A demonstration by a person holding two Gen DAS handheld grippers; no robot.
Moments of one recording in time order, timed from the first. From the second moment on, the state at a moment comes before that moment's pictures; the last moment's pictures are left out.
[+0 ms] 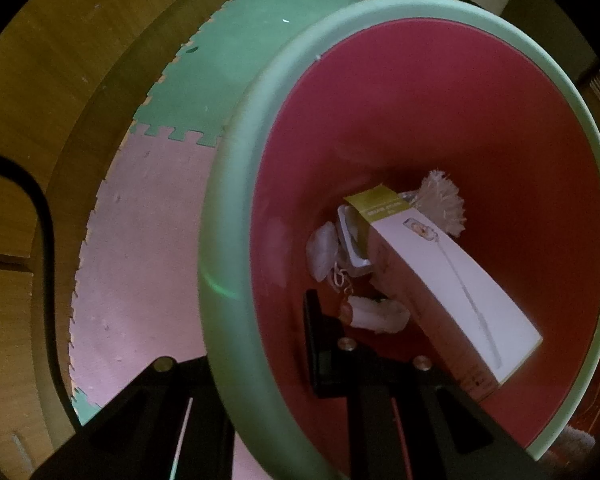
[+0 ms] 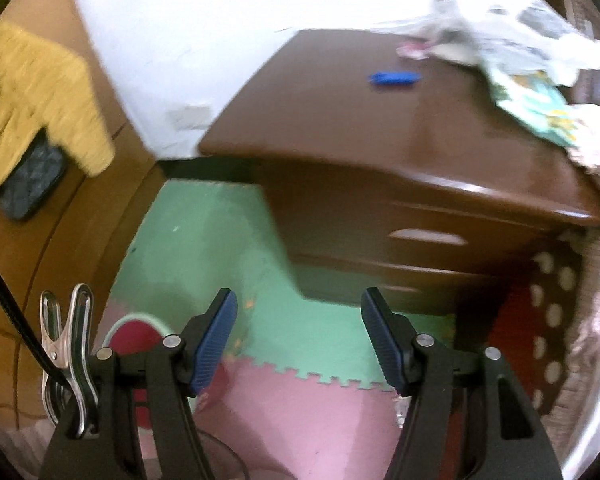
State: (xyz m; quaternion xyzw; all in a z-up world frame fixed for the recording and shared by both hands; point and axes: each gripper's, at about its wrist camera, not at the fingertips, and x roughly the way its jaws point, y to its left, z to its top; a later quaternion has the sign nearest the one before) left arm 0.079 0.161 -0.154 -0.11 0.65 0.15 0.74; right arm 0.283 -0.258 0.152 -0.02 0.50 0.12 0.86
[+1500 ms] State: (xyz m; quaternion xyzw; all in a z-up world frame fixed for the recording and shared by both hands) left arm 0.081 0.156 -0.152 -0.07 0.65 0.15 0.74; right arm 0.245 -0.428 -0.084 0.03 0.63 -0.04 0.78
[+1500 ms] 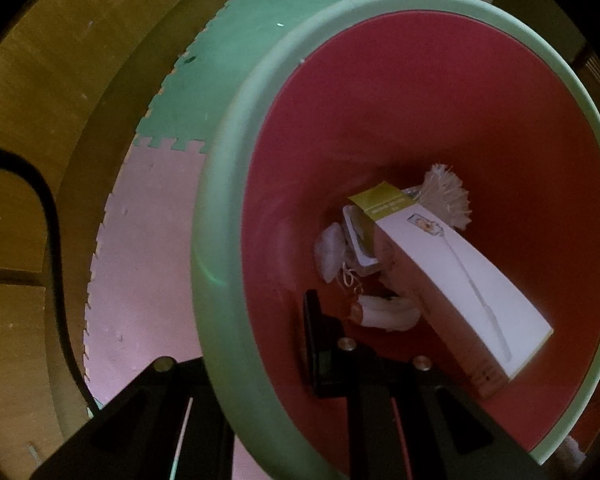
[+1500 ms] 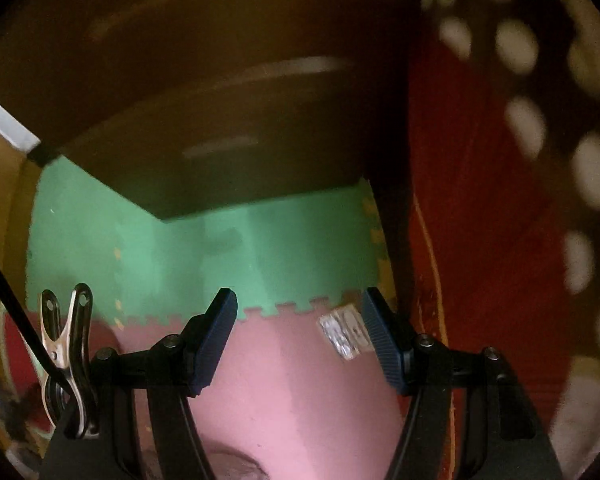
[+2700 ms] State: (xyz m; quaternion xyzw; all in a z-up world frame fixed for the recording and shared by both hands) left arm 0.080 0.157 -0.153 -0.06 0.65 0.16 0.74; right arm 0.226 -0.494 -0.348 -0.03 0.77 -0.09 0.63
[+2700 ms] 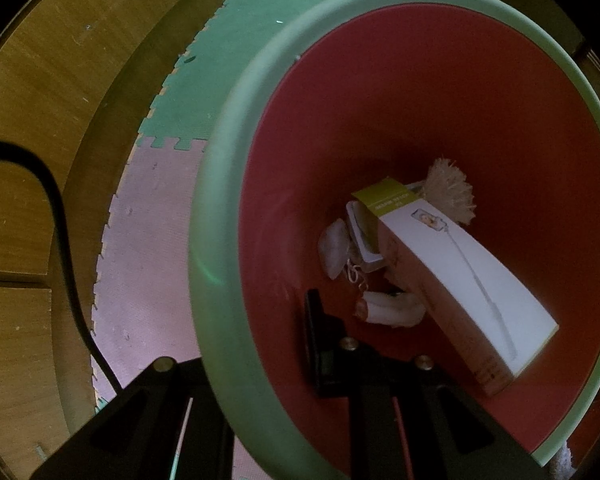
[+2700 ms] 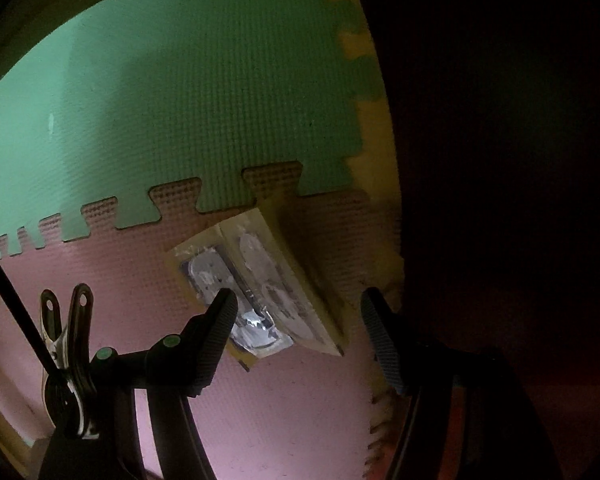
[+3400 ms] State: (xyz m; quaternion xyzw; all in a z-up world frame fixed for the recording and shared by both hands) left arm 0.079 0.158 -0.152 -0.06 0.65 0.16 0.74; right arm 0.208 -0.479 -0.290 -0.02 0.76 -0.06 0.65
